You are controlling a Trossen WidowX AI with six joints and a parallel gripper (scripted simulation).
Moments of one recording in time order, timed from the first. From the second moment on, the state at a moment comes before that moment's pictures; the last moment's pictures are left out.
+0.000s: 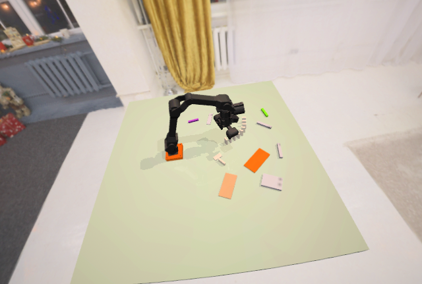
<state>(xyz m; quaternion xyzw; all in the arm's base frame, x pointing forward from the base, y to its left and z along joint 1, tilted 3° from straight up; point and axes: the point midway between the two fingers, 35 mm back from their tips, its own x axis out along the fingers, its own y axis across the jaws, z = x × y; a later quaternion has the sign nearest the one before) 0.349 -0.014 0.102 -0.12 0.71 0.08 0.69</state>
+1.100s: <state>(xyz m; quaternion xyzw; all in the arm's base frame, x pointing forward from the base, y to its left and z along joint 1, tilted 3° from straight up) 0.284 -0.096 0.036 -0.16 0.70 0.12 0.69</state>
